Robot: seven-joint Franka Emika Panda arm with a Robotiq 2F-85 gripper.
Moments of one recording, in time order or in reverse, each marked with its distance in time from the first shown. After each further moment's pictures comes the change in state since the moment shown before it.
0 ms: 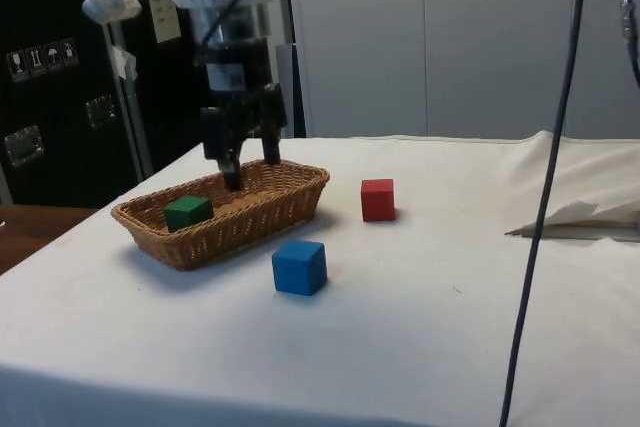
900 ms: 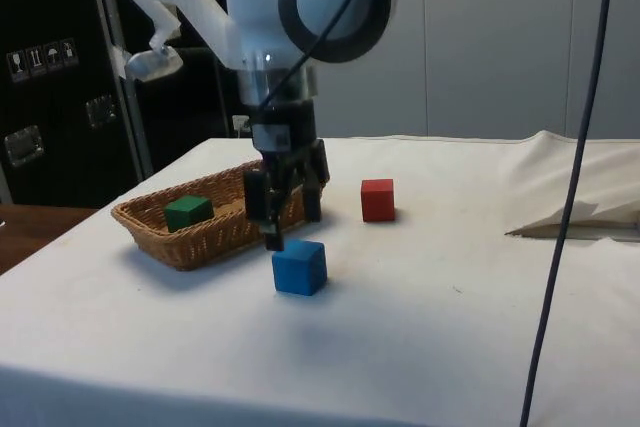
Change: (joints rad) arm 0.000 0.013 0.078 -0.196 0.066 0.217 0.052
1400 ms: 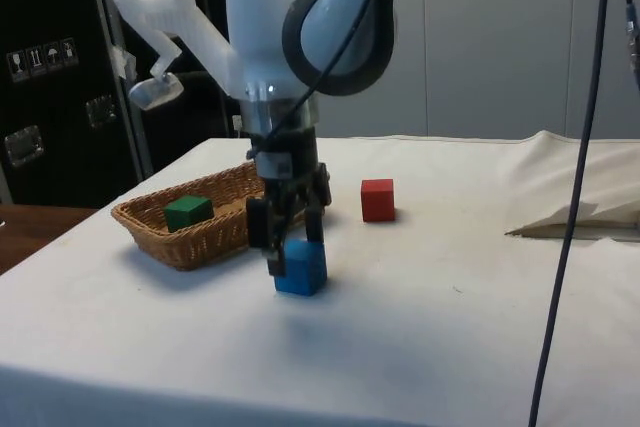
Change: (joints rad) arm 0.000 0.075 0.021 0.010 0.000 0.061 0.020
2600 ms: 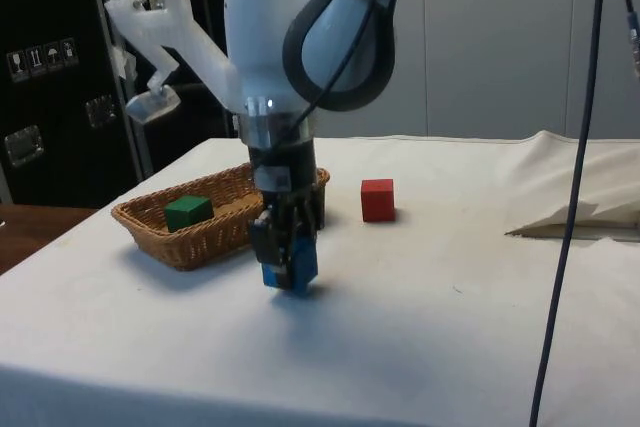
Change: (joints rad) arm 0.000 0.040 0.019 0.014 0.000 0.031 0.011
